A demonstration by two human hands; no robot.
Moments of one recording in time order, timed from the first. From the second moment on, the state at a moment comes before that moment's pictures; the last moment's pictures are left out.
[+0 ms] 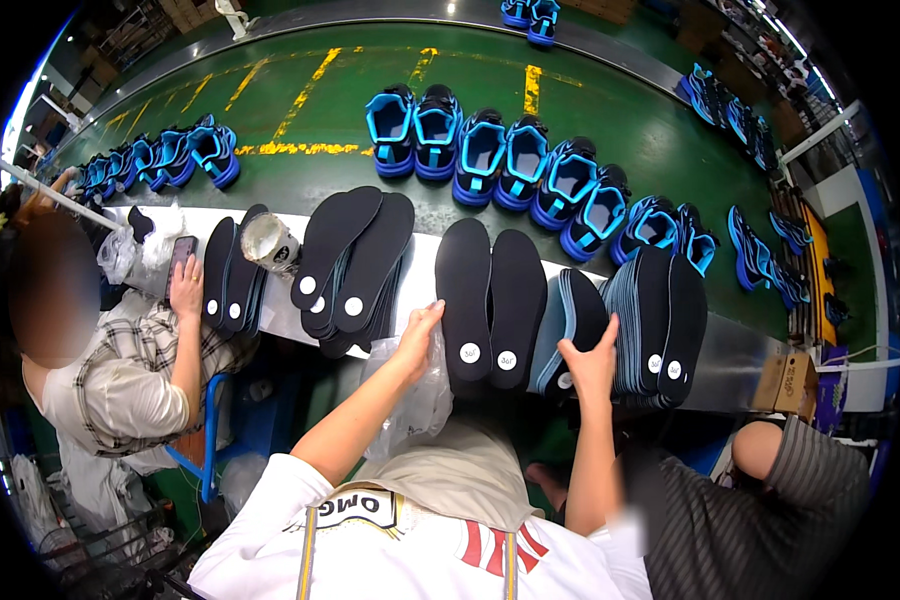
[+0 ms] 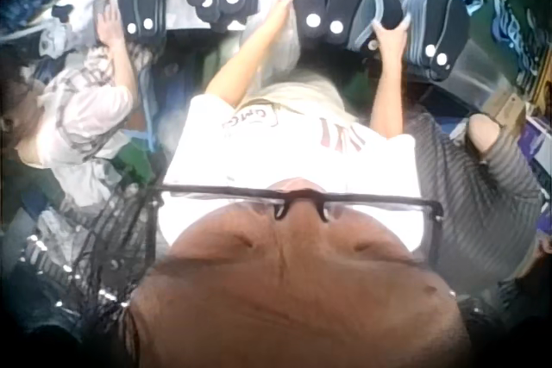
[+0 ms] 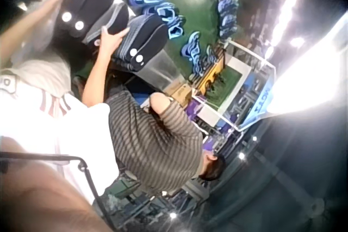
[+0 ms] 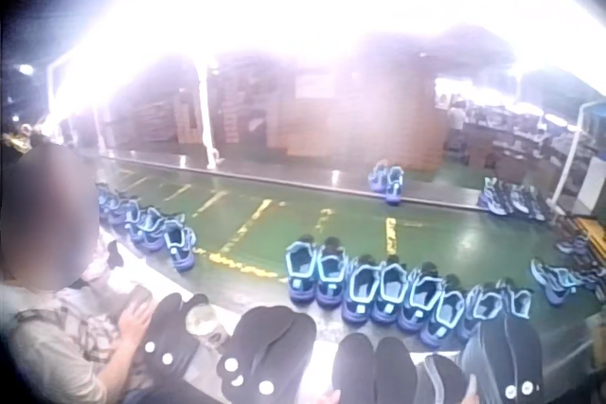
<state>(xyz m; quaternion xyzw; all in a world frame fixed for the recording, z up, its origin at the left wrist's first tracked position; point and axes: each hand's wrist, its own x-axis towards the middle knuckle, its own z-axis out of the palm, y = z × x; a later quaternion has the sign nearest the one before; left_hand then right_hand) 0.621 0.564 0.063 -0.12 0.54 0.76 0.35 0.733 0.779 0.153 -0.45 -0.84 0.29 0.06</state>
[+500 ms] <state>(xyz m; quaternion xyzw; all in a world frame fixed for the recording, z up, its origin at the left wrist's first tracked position) 0.632 0.575 0.080 0.03 0.54 0.65 0.53 0.731 0.795 0.167 -0.22 -0.94 0.23 0.09</state>
